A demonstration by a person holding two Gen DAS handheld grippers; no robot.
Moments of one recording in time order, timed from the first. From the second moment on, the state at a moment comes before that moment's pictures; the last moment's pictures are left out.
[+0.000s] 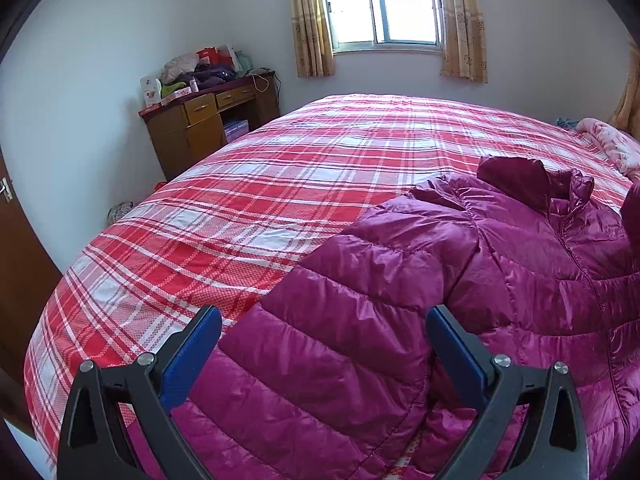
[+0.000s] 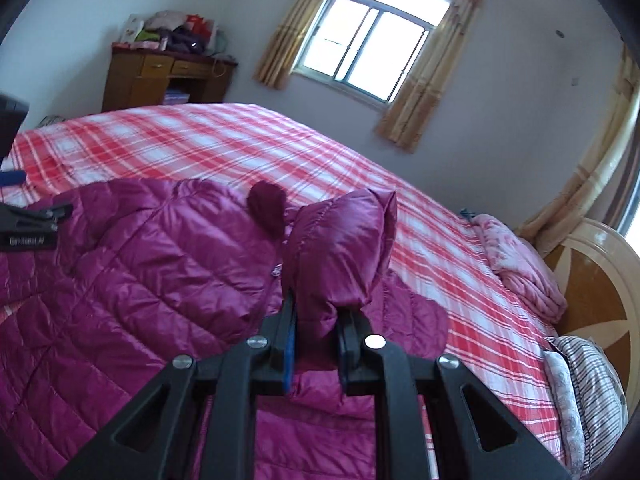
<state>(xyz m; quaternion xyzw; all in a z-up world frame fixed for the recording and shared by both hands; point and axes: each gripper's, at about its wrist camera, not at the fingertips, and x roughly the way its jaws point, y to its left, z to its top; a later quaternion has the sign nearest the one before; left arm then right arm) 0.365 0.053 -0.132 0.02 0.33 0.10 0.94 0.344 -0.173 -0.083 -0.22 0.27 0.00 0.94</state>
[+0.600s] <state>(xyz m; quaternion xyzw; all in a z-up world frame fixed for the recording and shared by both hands) 0.363 0.043 -0.129 0.04 0.33 0.10 0.94 0.321 -0.129 -0.146 -0.25 0.30 0.10 0.91</state>
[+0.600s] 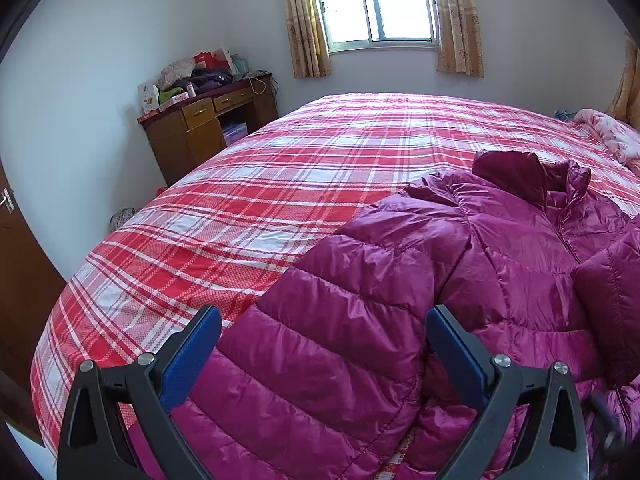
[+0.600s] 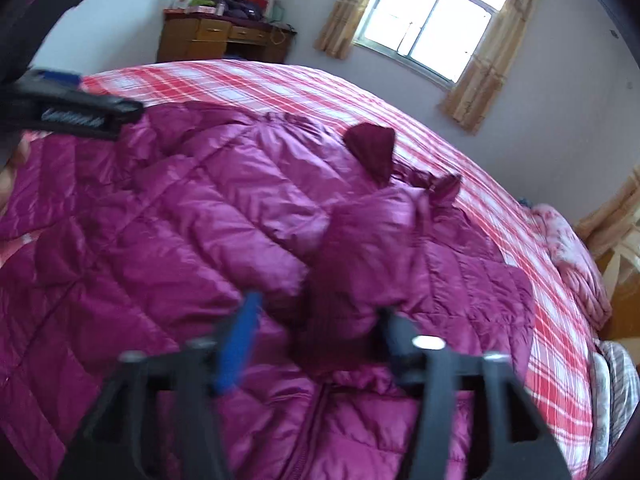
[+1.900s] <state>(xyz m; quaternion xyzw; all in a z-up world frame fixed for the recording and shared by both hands) 0.367 -0.077 -0.095 0.07 0.30 0.02 0.95 0.358 -0.245 -0.118 0.01 0.35 0.01 0.94</state>
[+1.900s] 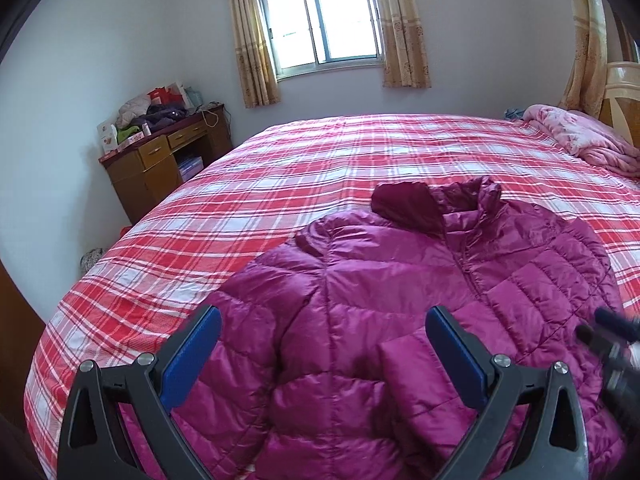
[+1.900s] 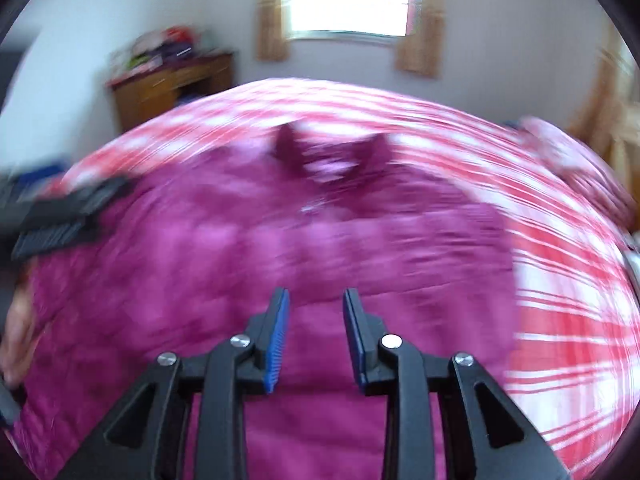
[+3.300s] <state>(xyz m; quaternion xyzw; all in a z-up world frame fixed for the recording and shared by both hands) 0.411 -0.083 -0.189 0.05 0.42 0.01 0.91 0.374 -0.235 -0.151 0.01 0.39 0.02 0.92</state>
